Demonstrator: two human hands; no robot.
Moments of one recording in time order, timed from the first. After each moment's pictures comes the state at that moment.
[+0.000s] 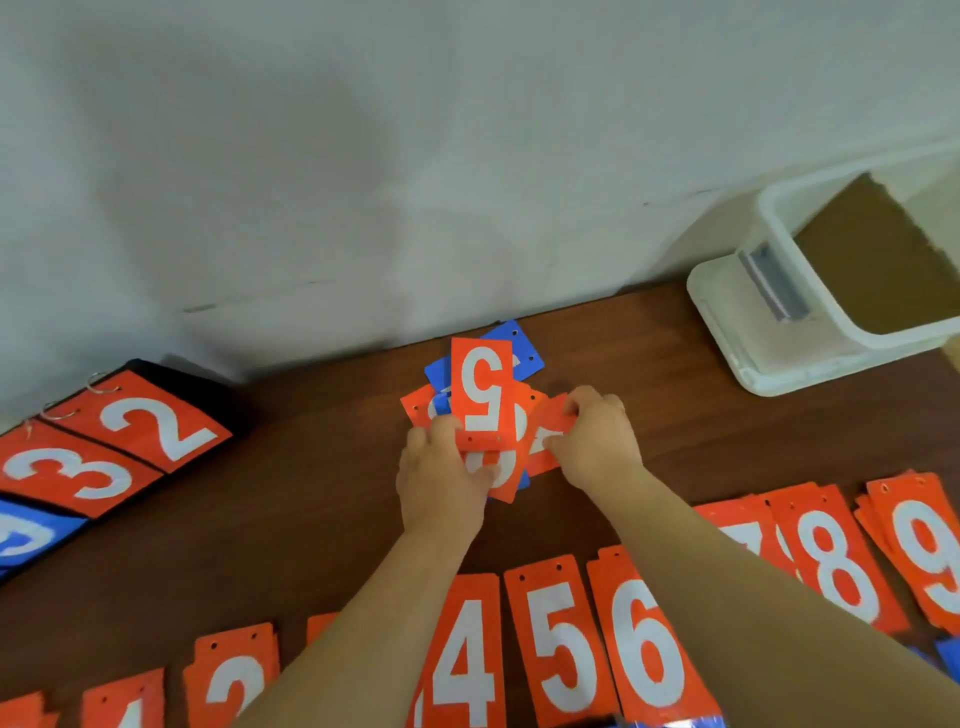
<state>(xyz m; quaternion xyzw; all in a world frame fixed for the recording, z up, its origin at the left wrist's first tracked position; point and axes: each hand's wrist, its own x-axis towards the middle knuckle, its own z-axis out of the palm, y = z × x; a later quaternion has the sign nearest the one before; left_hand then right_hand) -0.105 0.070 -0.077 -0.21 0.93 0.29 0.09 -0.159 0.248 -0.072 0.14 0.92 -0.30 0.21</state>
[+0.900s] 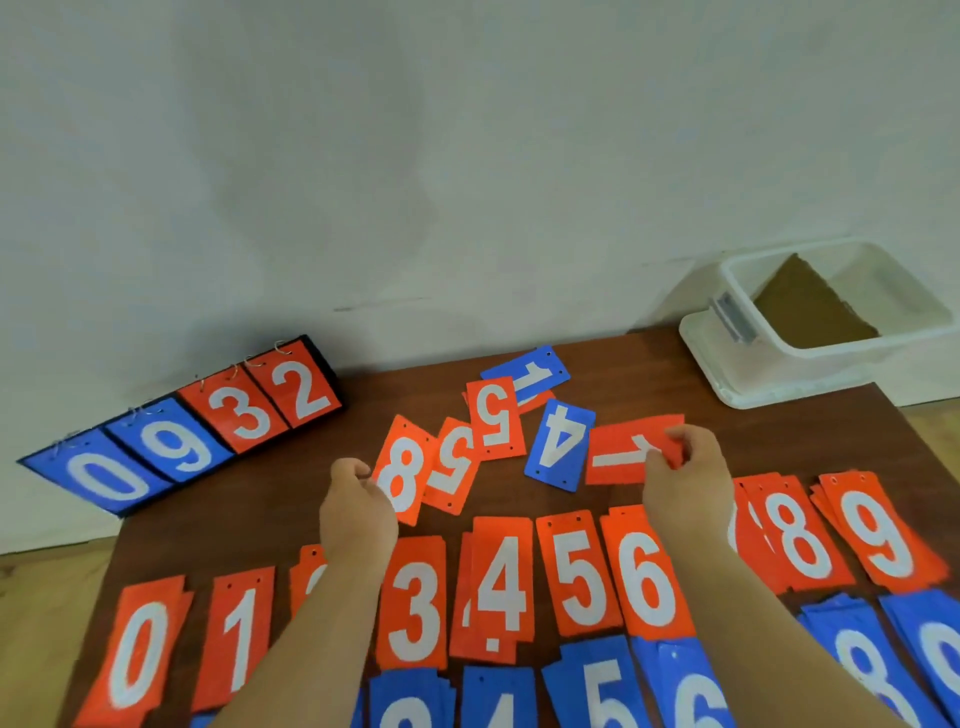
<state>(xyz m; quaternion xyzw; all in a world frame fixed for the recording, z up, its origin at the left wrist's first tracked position) 0.026 -0.035 0.028 -0.43 0.84 0.34 0.00 -0.016 0.274 0.034 0.25 0.85 -0.47 -0.07</state>
